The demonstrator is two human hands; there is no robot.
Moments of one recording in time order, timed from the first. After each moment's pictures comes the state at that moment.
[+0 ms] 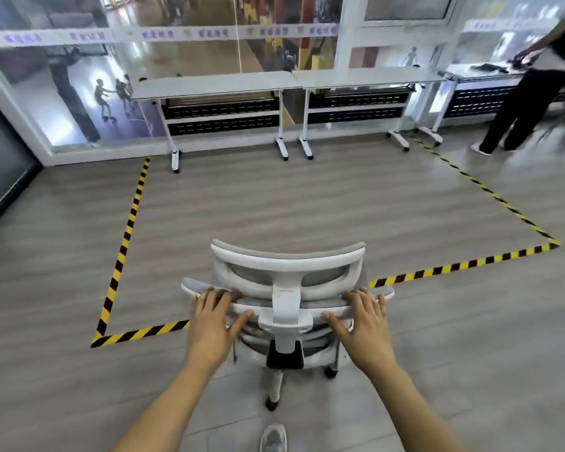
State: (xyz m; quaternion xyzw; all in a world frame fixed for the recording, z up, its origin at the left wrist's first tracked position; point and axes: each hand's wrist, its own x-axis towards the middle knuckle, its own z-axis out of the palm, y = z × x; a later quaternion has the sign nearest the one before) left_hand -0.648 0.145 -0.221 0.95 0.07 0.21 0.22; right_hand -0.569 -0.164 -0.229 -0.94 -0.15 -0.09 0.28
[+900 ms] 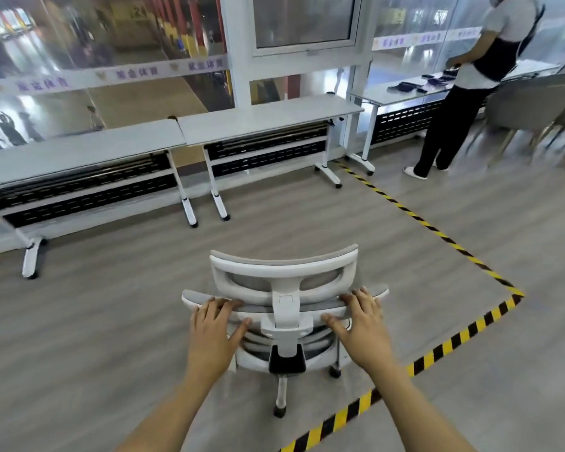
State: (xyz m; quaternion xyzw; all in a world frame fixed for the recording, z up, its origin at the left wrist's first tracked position) left_hand 0.238 -0.099 -0.212 0.97 -0.01 0.16 0.21; right_hand 0.259 -0.418 -0.204 -0.95 -0.03 -0.05 0.29
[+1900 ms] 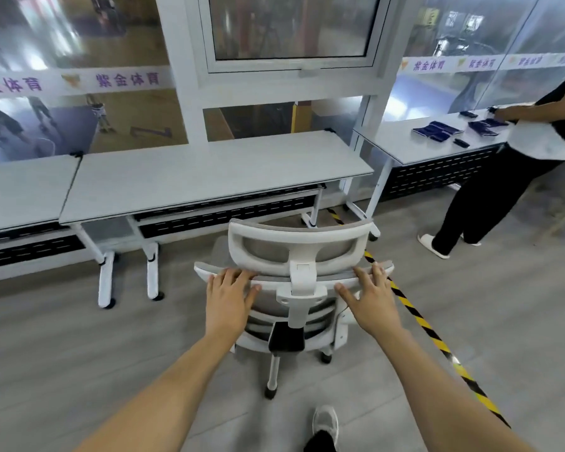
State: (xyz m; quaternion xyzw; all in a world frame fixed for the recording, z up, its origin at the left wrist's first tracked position) left_hand 1.208 -0.342 -0.199 0.96 0.04 0.16 0.23; right_hand 1.256 -0.650 -0.183 -0.97 0.01 0.01 0.25
